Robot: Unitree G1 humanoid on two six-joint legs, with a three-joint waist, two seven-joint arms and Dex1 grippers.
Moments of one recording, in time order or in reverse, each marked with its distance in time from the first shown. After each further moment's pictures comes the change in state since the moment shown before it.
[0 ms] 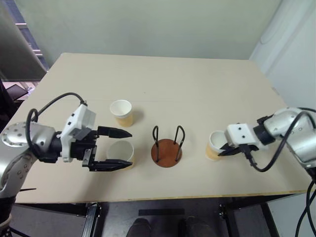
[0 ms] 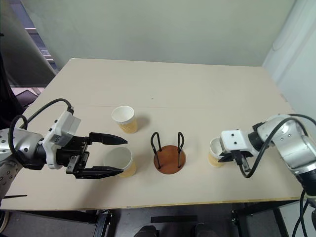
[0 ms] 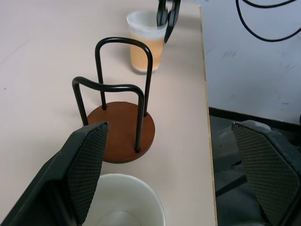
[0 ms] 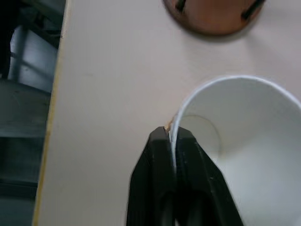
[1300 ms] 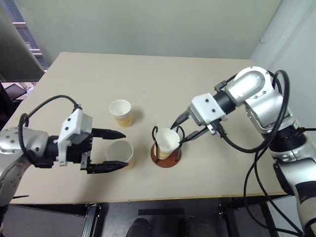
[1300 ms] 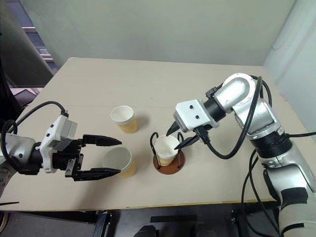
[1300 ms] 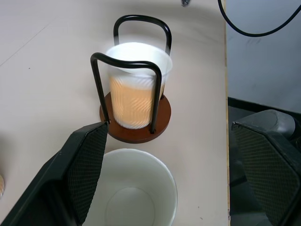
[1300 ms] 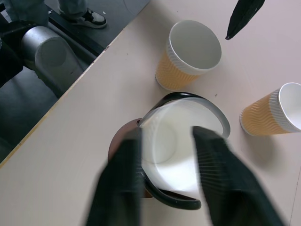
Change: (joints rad) left arm 0.085 0.027 0.072 -0.043 0.039 -0.015 0.052; right arm -0.417 0.388 0.162 0.130 -0.003 -0.096 0.045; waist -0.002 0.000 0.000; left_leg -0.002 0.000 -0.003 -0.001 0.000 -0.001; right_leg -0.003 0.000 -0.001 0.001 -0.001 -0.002
